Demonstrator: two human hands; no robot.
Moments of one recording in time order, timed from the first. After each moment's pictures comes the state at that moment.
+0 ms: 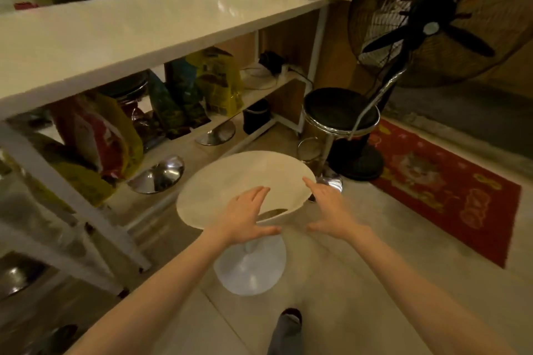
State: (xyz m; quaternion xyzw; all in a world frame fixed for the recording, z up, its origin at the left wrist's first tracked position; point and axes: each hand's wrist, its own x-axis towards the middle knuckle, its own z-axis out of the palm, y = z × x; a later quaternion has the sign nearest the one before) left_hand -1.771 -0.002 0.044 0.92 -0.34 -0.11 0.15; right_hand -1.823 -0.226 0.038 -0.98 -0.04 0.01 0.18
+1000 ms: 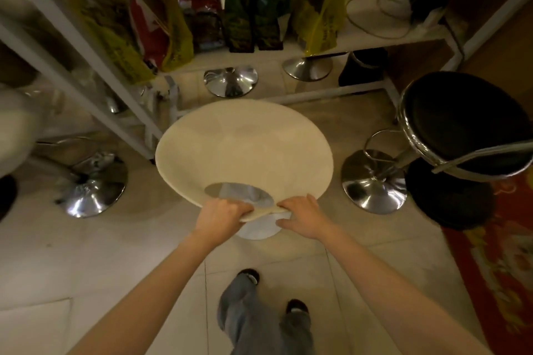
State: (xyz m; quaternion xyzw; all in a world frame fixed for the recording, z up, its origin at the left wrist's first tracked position) left_hand -1.754 -0.138 -0.060 0.99 -0.05 -0.08 0.08; right_hand -1.655 -0.330 -0.111 -0.88 -0.34 0.31 0.12
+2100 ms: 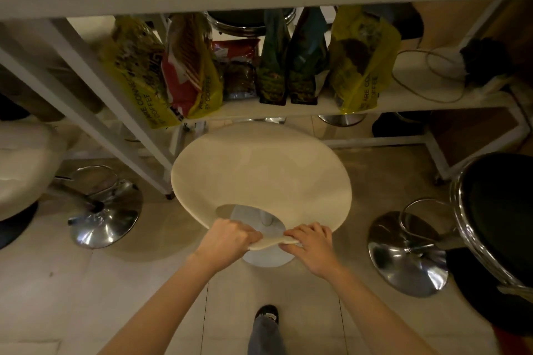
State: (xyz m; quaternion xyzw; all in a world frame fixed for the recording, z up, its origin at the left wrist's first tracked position) left_hand -1.630 -0.050 -0.083 0.99 -0.09 -0.06 0.00; right_hand -1.528 -0.248 -0.122 -0.89 -0.35 0.24 0.18
